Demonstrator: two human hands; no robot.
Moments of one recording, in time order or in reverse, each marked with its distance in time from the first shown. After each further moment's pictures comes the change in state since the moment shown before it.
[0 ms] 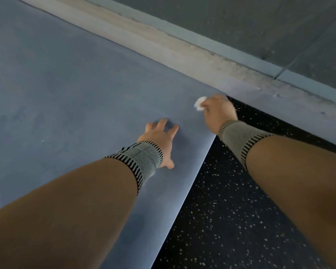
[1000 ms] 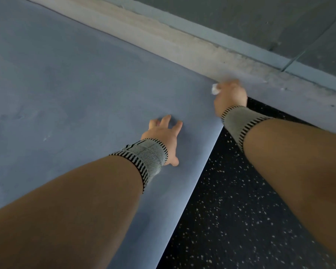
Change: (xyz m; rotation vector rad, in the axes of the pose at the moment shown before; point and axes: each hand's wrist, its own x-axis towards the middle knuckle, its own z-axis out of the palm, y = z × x) left_hand 0.000 0.001 0.000 -0.001 -0.011 -0.007; right_hand 0.030 0.005 -0.001 -0.080 0.051 0.198
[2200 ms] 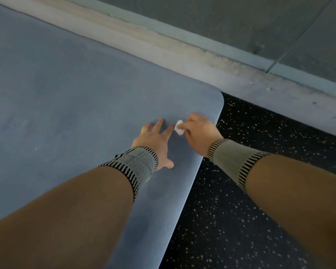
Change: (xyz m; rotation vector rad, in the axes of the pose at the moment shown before) left_hand 0.005 -0.013 0.014 0.007 0.063 0.044; right_hand -0.091 -0.015 0.017 0.216 -0.149 -0.401
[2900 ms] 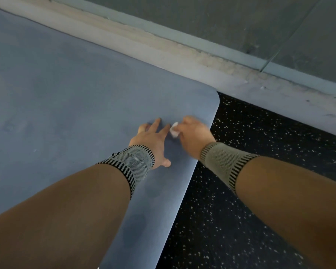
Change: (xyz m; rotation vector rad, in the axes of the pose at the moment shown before) left_hand 0.000 -0.001 0.002 -0.003 0.024 0.009; right_hand -0.006 -0.018 -0.002 -0.100 -0.118 -0.021
